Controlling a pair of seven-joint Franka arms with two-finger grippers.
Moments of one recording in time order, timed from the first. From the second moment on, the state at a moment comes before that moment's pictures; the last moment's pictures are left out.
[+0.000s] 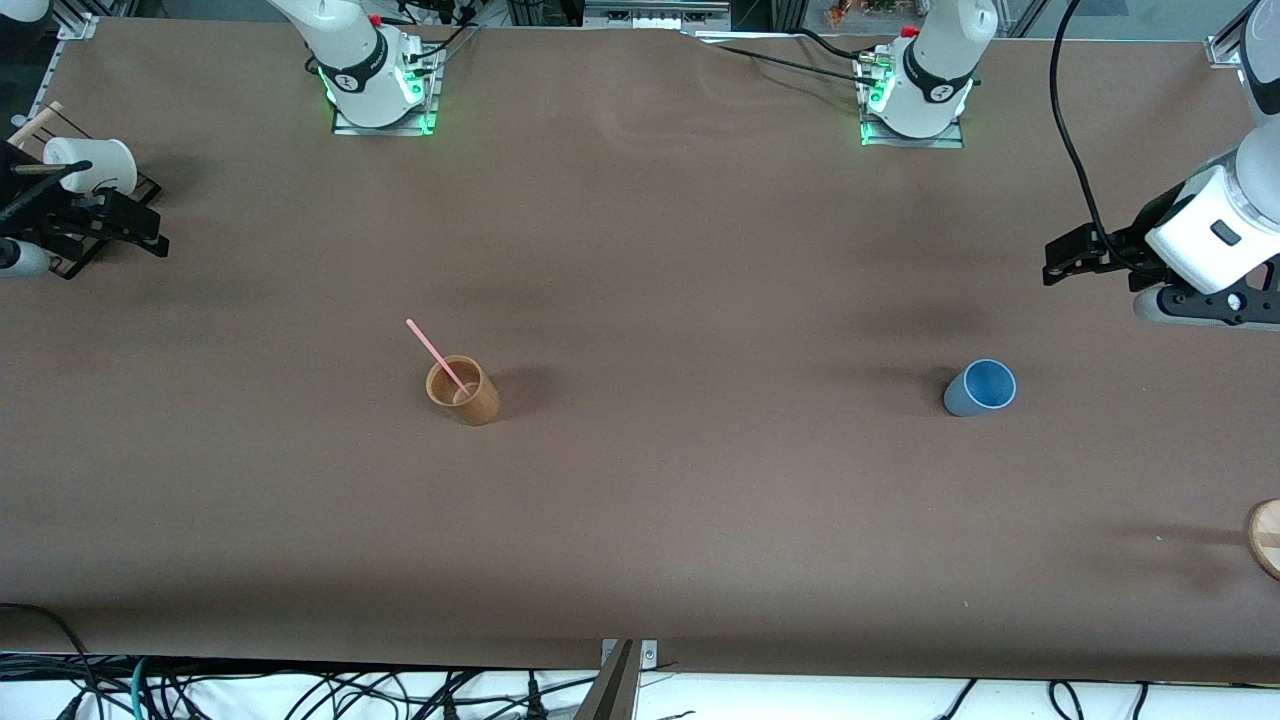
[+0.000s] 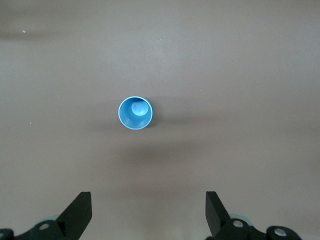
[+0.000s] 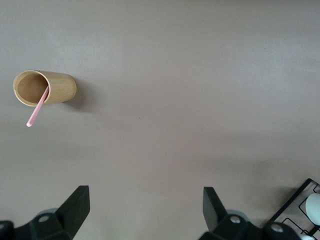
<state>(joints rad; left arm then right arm) -0.08 0.12 0.04 -1.51 -0.02 1.53 0.01 0.03 0.01 -0.08 -1.66 0.00 1.63 -0.12</state>
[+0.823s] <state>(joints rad) -0.05 0.24 0.05 -1.65 0.00 1.74 0.12 0.03 0.02 -0.08 -1.66 0.00 1.63 -0.12</state>
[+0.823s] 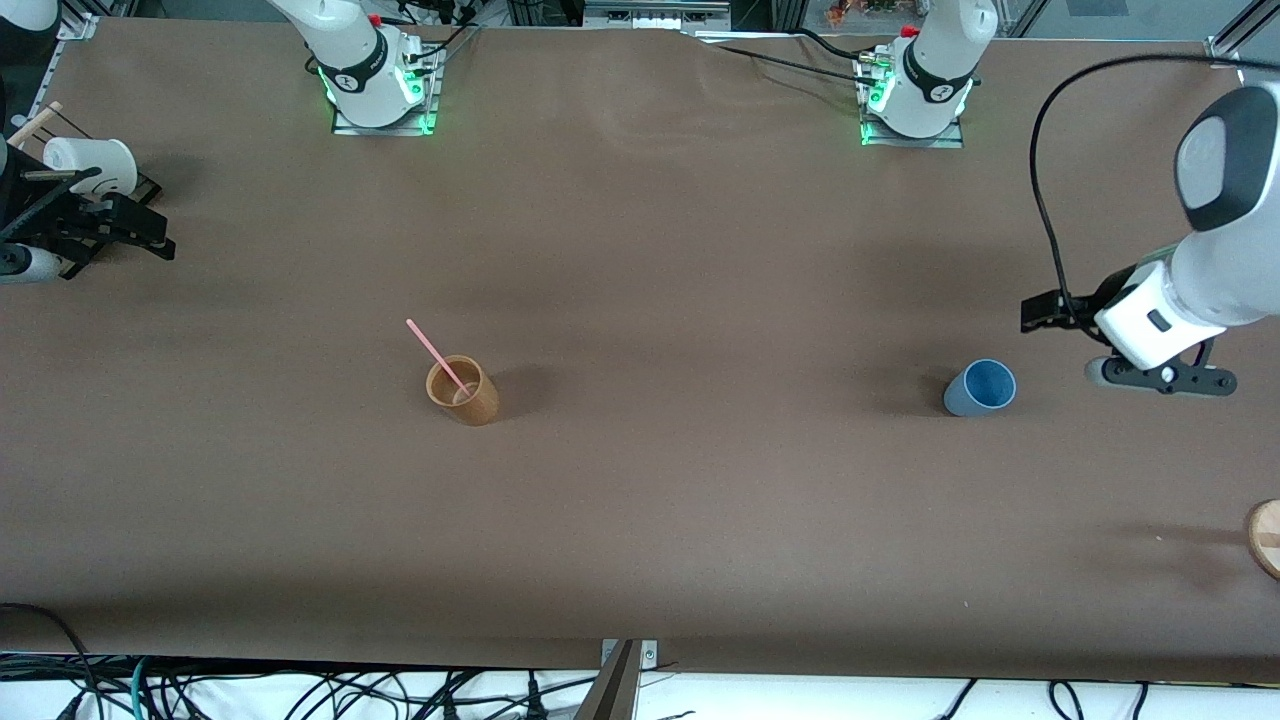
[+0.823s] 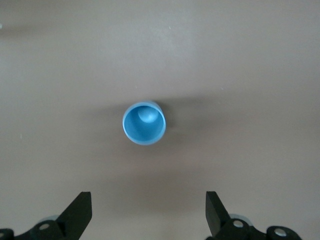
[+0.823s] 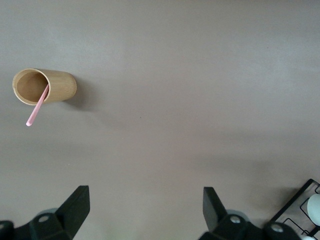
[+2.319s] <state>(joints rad) 0.01 0.39 0.08 -1.97 0.00 2.36 0.22 0.03 0.03 -0.08 -1.66 0.00 1.63 -0.12</state>
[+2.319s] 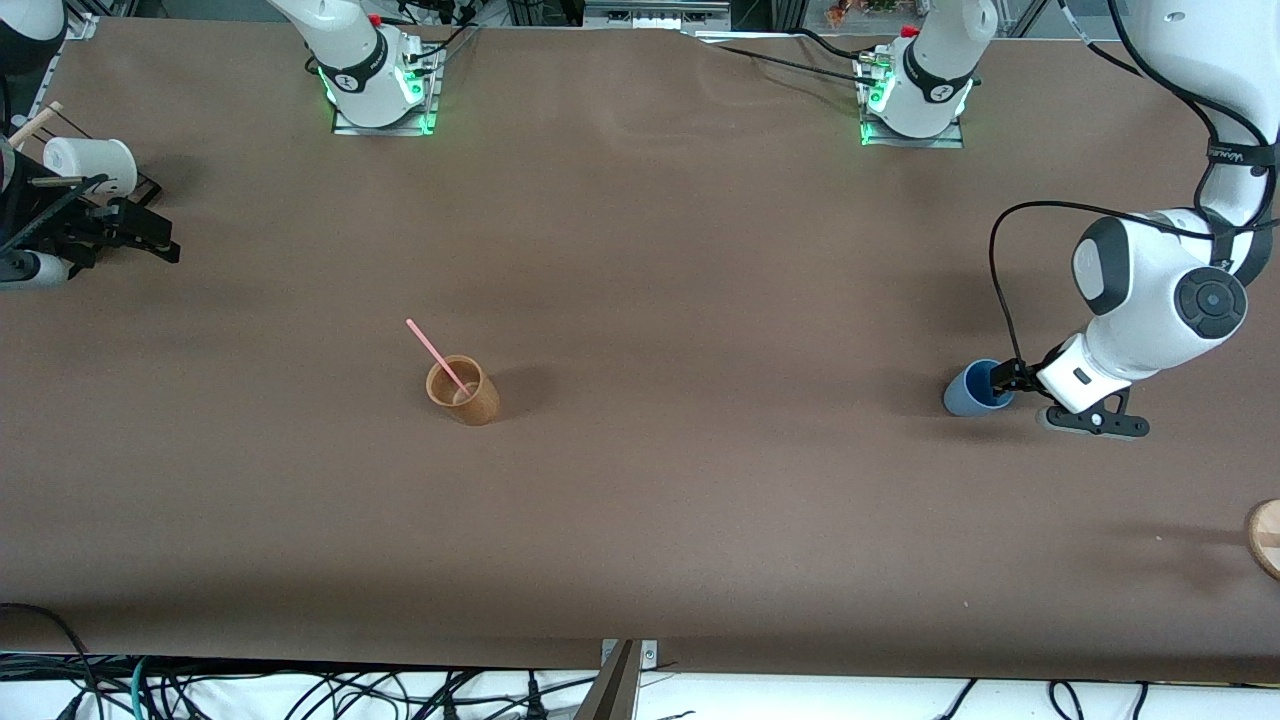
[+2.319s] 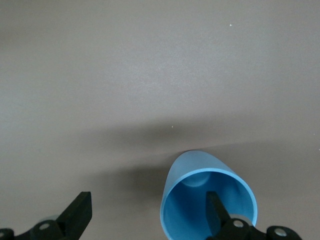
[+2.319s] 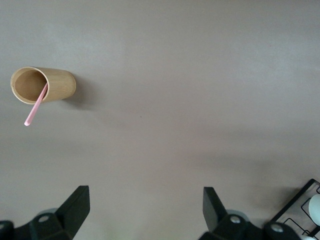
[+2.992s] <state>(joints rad) 0.01 0.39 0.08 -2.08 0.00 2.50 0.22 0.03 0.04 -0.08 -1.66 0.00 1.63 -0.12</state>
